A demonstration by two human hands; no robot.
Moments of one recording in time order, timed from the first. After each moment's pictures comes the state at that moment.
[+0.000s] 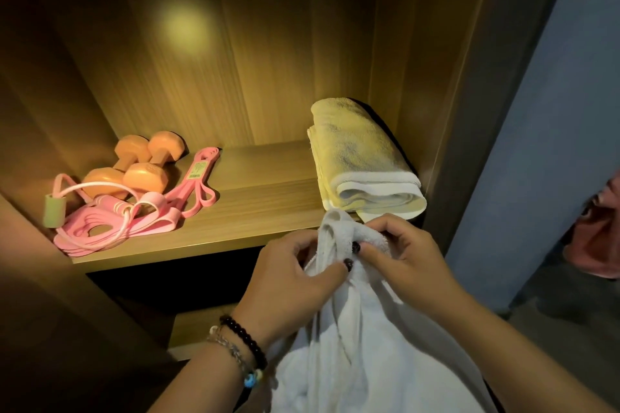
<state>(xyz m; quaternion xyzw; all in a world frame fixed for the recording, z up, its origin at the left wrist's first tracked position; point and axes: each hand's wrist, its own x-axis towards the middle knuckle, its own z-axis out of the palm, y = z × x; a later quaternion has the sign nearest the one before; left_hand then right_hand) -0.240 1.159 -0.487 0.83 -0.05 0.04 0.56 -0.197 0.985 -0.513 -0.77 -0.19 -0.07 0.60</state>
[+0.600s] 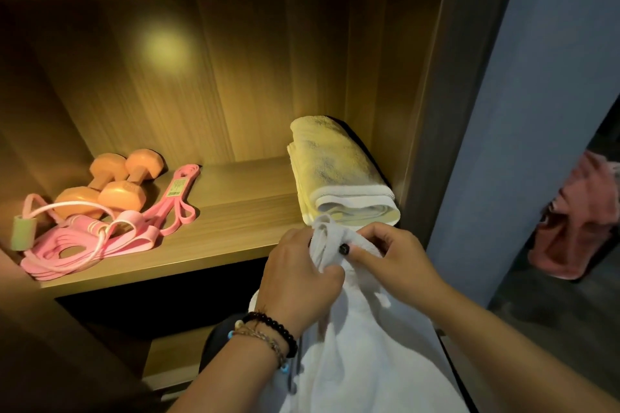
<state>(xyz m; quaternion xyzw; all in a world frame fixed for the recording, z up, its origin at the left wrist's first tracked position) -0.224 1.125 -0.487 0.91 -0.01 0.11 0.40 -0.182 0.966 -0.515 -0.83 -0.12 -0.06 0.54</state>
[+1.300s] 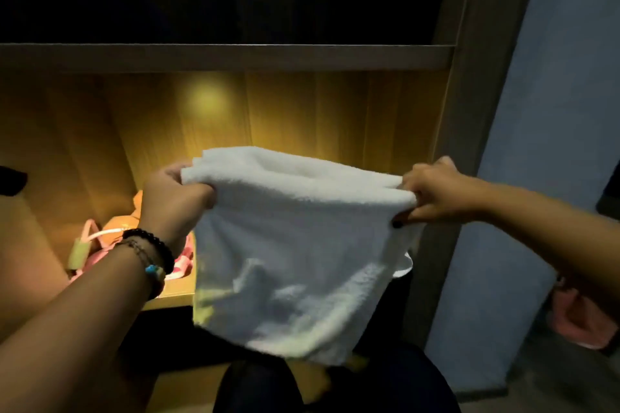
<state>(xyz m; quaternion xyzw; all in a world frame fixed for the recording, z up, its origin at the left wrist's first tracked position) -0.197 1.265 -0.368 0.73 0.07 0.31 0.60 -0.118 0.922 -0.347 -0.95 -0.29 -0.07 -0.02</state>
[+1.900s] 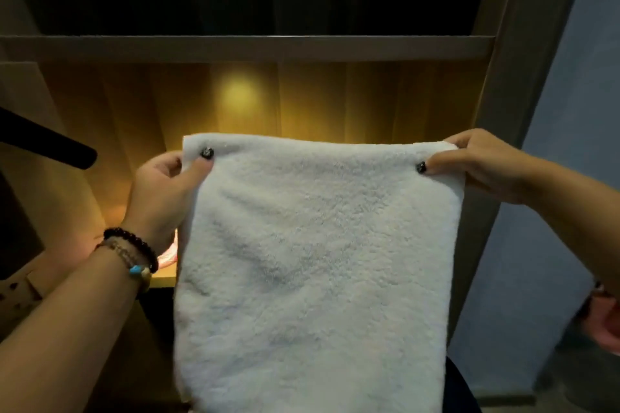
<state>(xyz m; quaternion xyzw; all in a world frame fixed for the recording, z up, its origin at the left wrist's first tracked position) -0.250 1.306 -0.366 0.72 0.06 0.30 0.63 -0.155 0.948 -0.324 -0.86 -0.18 0.02 0.47</state>
